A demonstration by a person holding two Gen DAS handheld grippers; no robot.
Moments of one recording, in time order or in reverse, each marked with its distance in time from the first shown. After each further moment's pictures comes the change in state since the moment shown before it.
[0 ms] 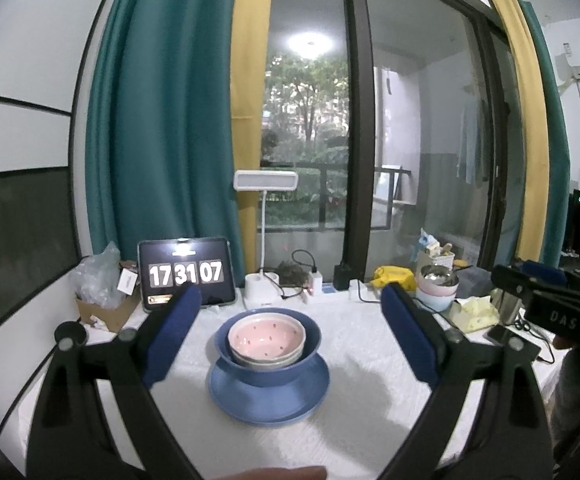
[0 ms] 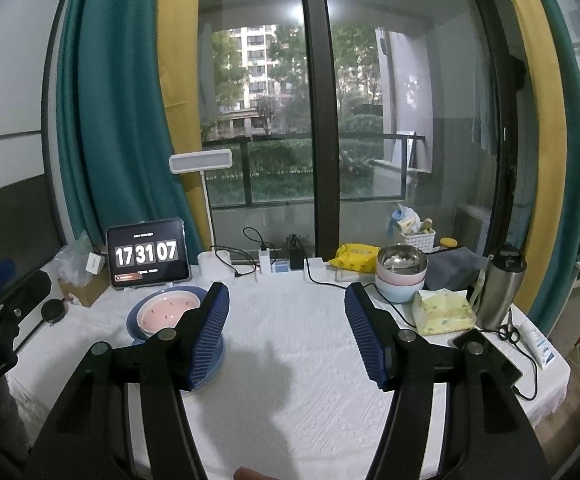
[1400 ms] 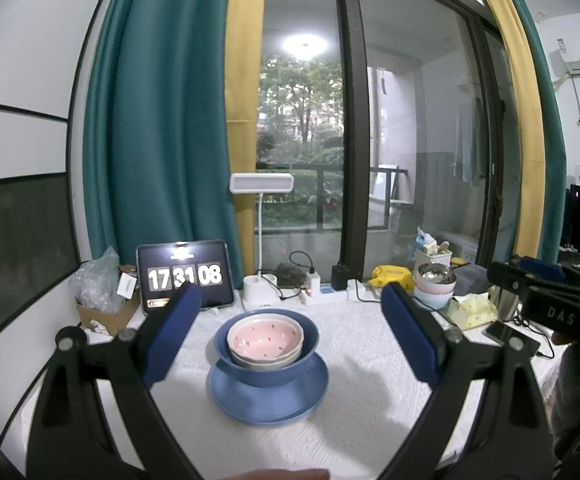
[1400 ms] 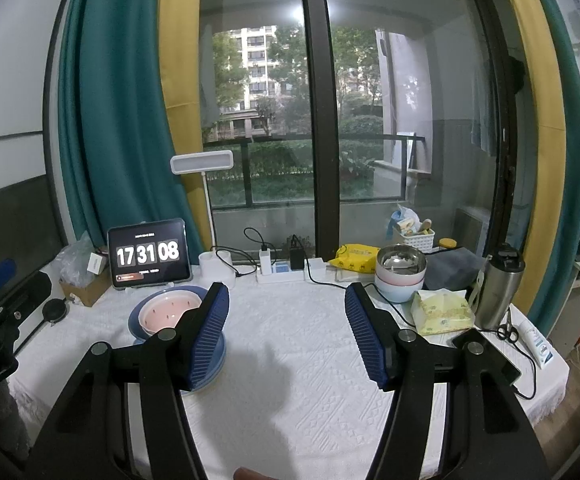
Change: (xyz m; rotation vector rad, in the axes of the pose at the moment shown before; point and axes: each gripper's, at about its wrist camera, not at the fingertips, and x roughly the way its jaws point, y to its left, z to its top) left arm -0.003 -0.001 0.002 0.010 -0.006 -0.007; right arm -0.005 0.001 0.002 0.000 -0.006 -0.002
